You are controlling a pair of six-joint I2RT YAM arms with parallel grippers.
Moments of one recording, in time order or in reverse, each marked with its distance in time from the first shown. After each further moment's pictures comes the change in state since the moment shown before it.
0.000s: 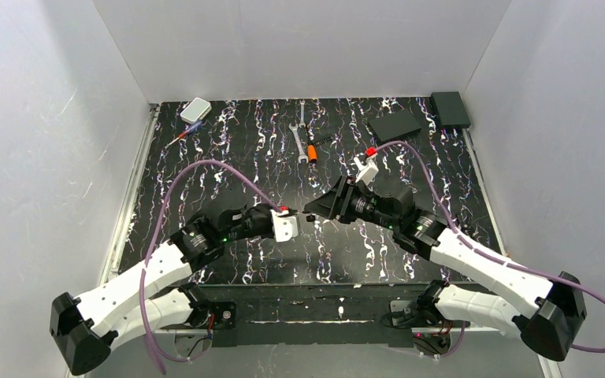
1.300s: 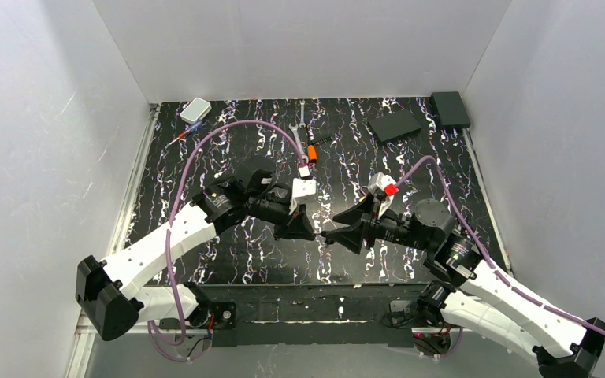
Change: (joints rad) left arm 0.043 0.330 0.362 -0.366 0.481 -0.484; right arm 0.000 -0.357 -0.133 -0.020 -0.214 -0.710
